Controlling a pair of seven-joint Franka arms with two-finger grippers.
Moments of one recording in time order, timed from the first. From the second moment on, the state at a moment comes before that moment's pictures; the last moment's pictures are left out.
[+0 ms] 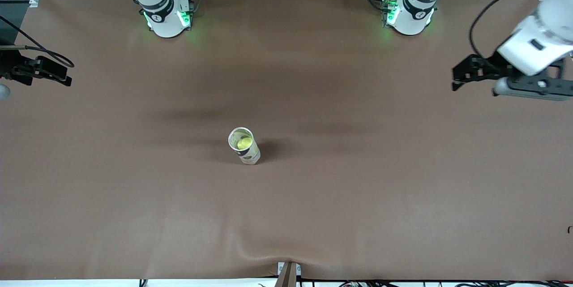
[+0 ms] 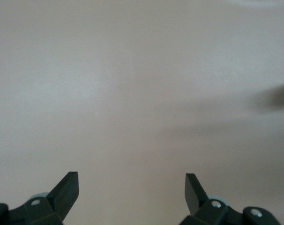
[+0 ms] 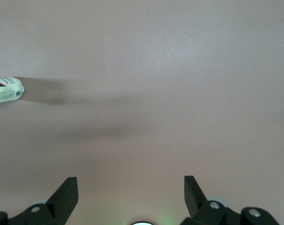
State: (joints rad) left arm 0.10 0.02 -0.24 -1.54 -0.04 1.63 -0.05; right arm 0.00 0.03 -0.04 -1.51 0.00 1.45 0.00
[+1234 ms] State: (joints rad) left arm -0.07 -0.04 -0.03 -1.54 0.03 1.47 -0.06; right arm 0.00 0.03 -0.03 -1.51 0.00 1.44 0.00
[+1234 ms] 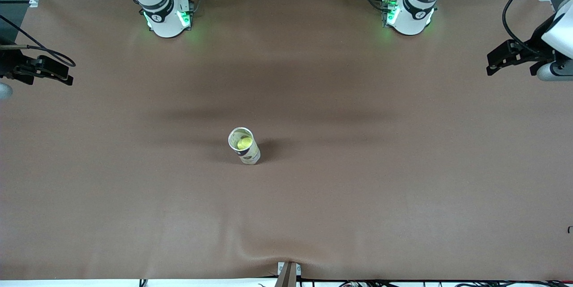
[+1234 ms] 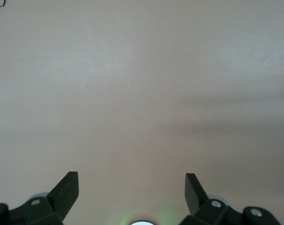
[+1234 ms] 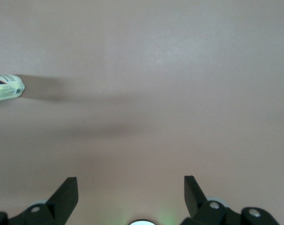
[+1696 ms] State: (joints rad) left arm -0.07 -0.07 -0.03 -1.55 0.03 1.45 -0.07; right arm 0.00 0.03 -0.03 -1.51 0.00 1.44 0.00
